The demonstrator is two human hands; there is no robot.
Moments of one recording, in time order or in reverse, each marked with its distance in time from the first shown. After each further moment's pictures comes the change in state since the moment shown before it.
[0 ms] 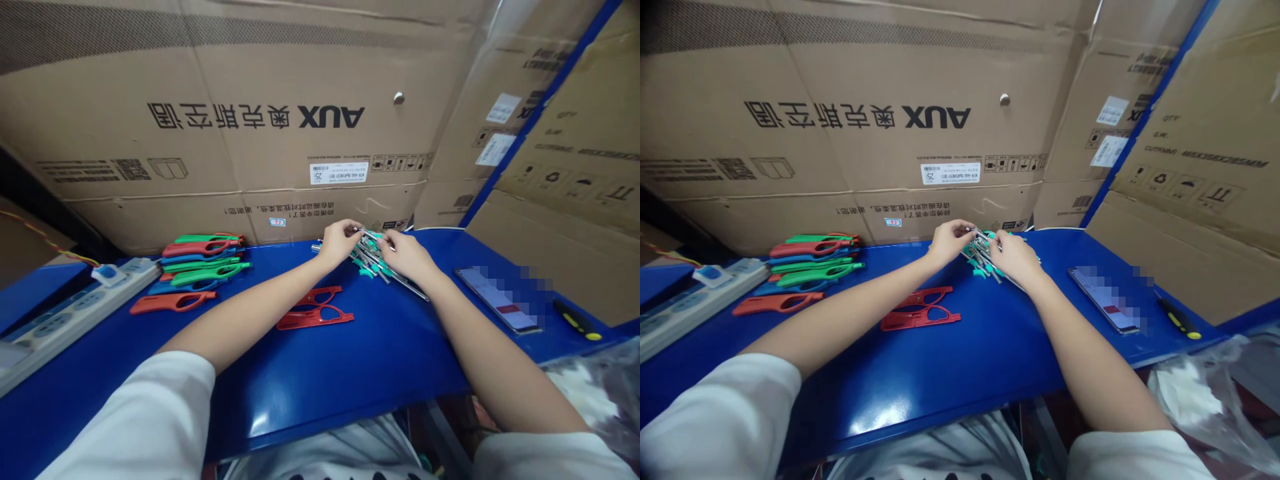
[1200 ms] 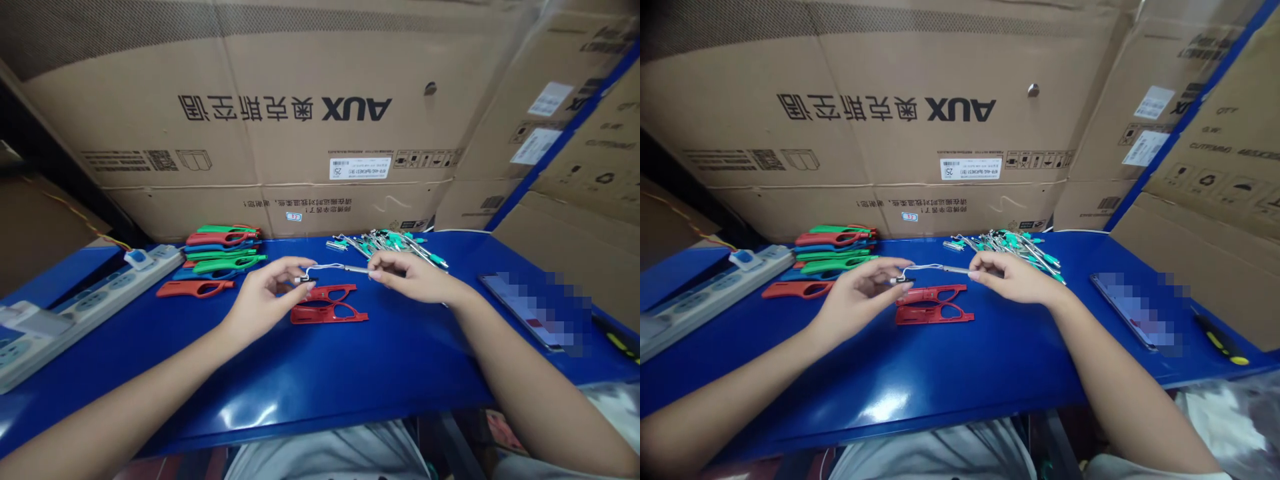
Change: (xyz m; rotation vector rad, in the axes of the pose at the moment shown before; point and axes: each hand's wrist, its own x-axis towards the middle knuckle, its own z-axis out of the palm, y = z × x) left_hand -0.168 0.031 -0.131 -0.127 0.065 -0.023; right_hand -0.028 -0.018 -0.009 0.675 -0.483 -0.594
